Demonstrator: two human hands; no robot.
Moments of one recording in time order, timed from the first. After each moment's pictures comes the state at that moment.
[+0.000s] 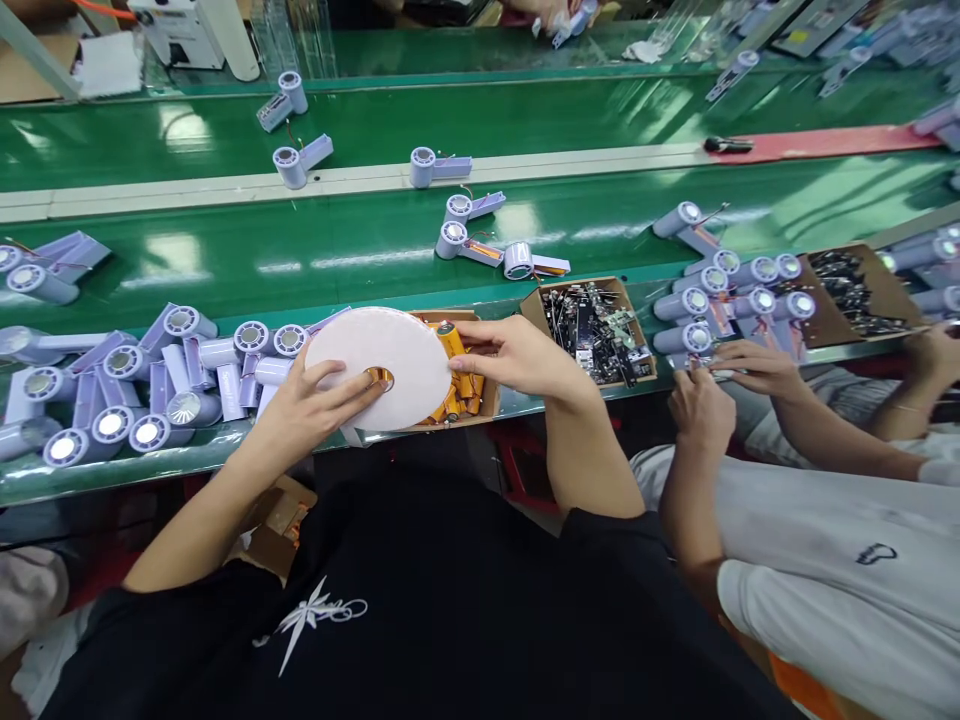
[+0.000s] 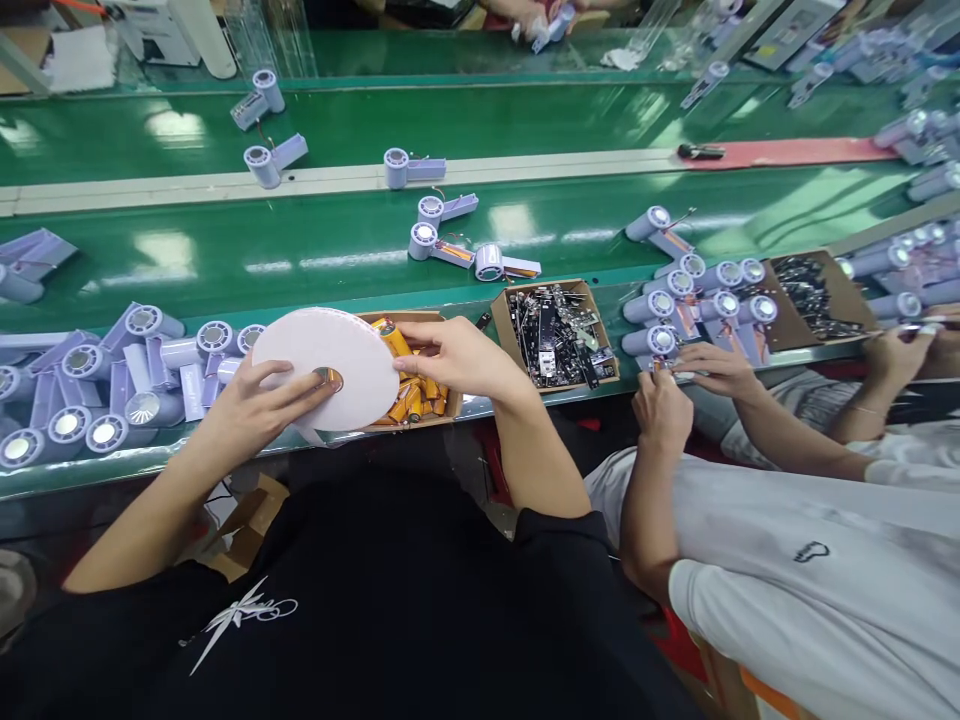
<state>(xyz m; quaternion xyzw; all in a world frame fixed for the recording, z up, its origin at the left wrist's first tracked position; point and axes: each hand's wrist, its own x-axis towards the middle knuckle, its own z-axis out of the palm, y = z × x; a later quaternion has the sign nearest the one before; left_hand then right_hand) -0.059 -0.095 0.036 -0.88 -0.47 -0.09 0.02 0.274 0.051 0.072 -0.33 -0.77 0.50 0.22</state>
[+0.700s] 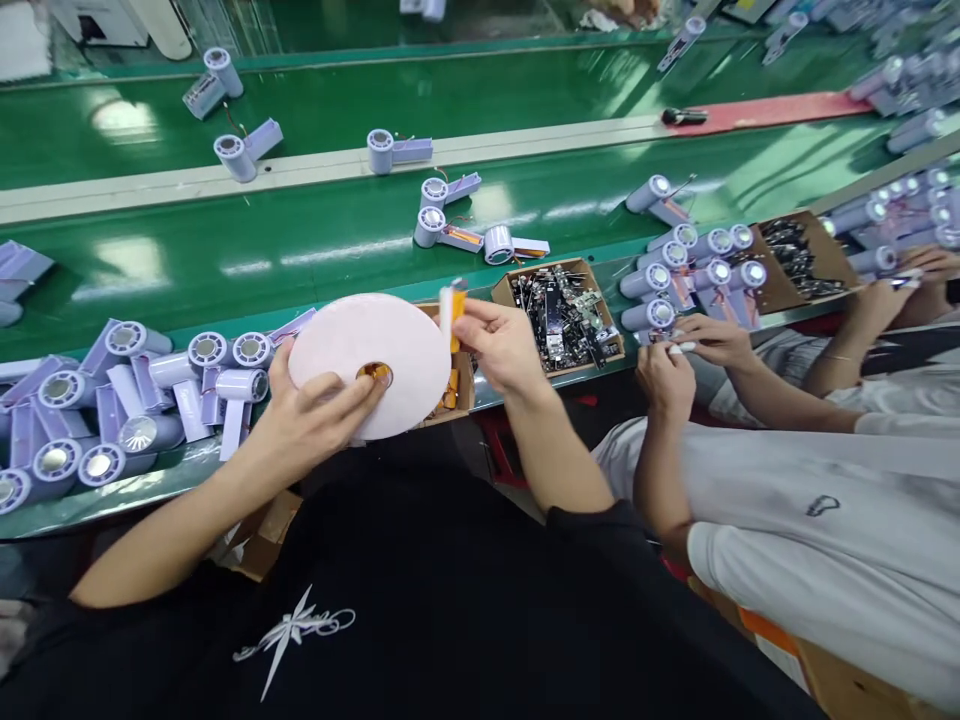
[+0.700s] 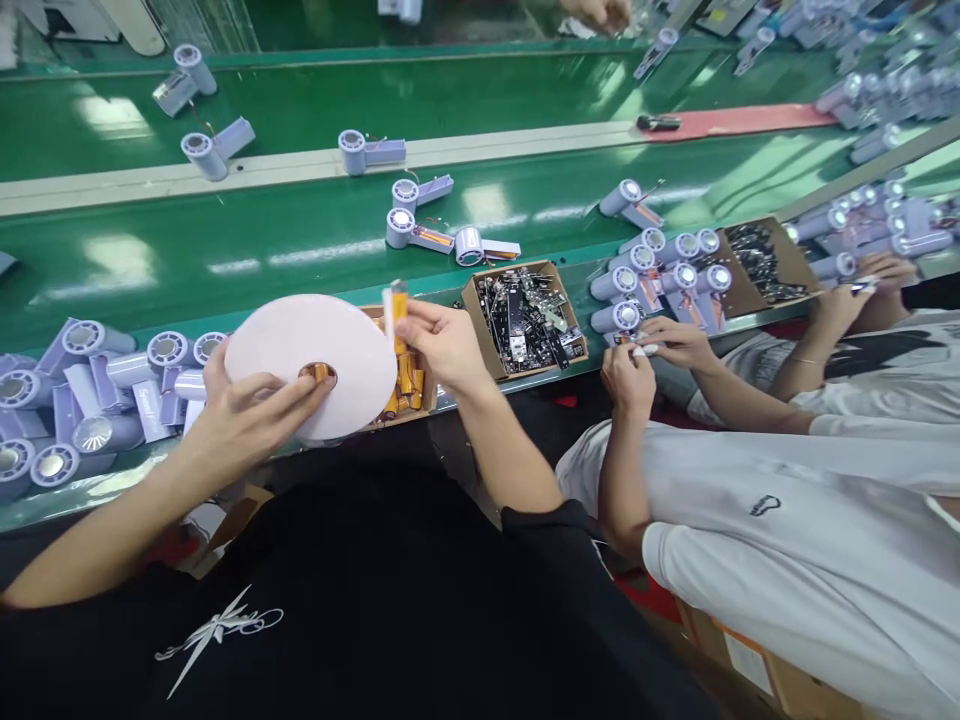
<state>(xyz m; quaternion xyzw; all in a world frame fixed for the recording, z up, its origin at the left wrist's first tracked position) -0.011 -0.085 0.048 -0.90 -0.41 -0.13 0.10 0.272 0.031 0.026 -0.37 -0.47 0.66 0.46</state>
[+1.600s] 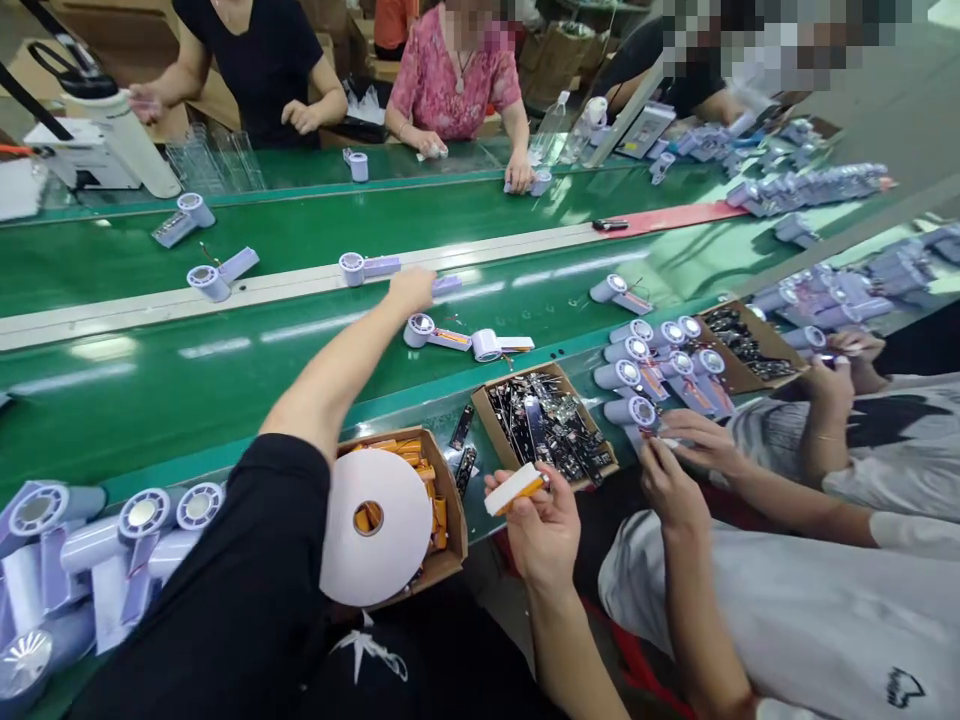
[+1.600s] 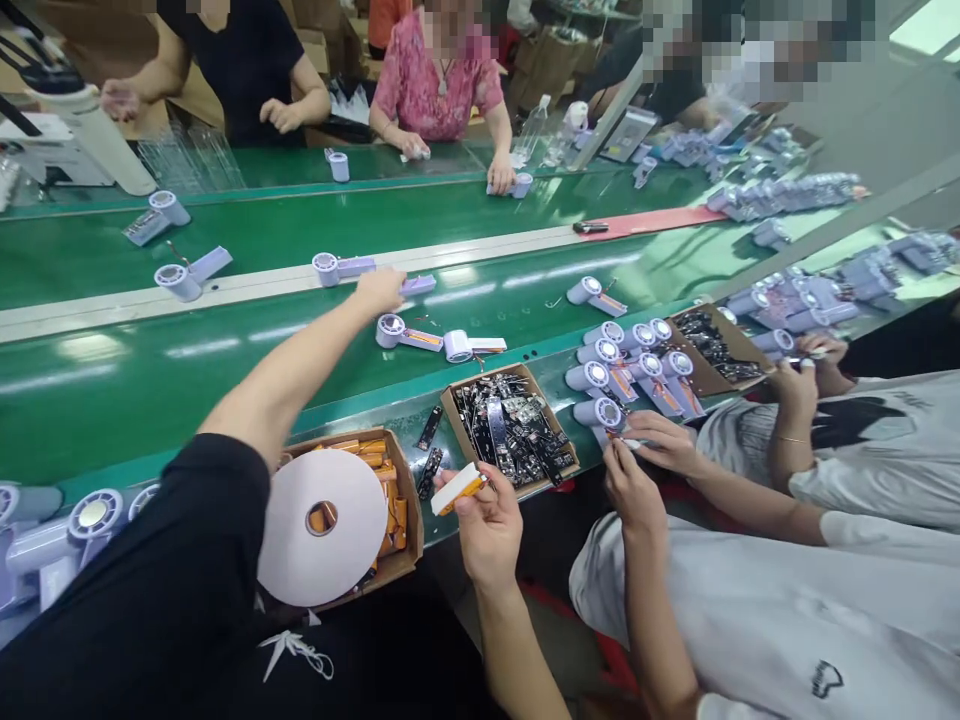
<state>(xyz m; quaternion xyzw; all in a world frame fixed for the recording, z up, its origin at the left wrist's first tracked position) 0.148 0.373 0.025 -0.79 -0.60 -0.01 -0.13 0.333 -0.008 -0.043 -0.47 -0.34 0.46 0.68</state>
